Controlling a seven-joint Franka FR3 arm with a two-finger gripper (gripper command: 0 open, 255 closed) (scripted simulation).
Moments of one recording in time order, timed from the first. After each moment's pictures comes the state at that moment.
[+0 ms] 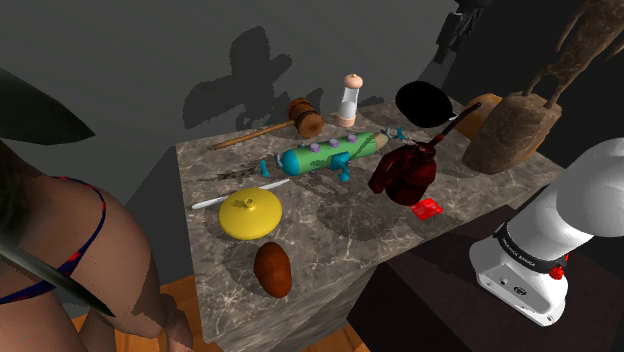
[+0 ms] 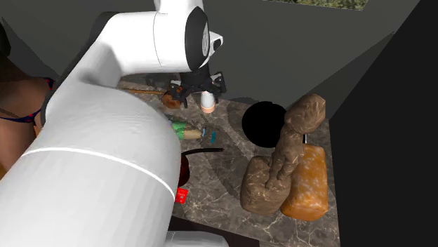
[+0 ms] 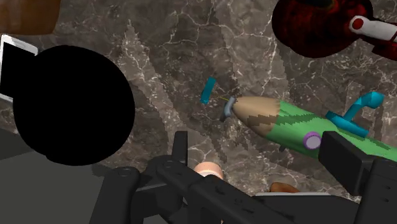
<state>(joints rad) 0.02 -0.57 -0.05 -2.27 -0.10 1.75 -0.17</state>
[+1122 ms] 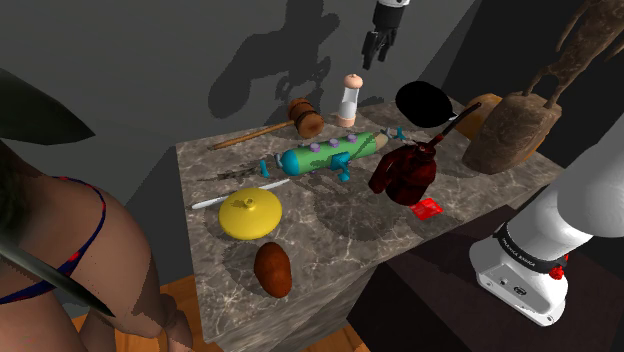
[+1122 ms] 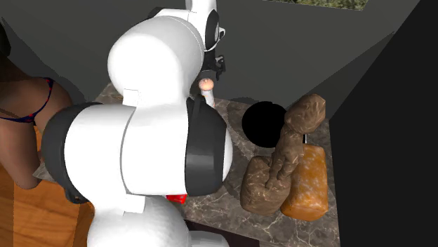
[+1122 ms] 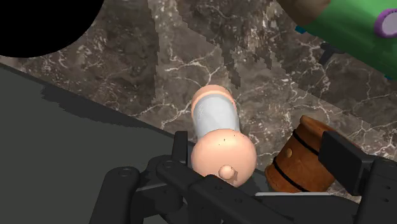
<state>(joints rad) 0.04 0.09 -0.09 -1.85 0.02 1.98 -0.29</state>
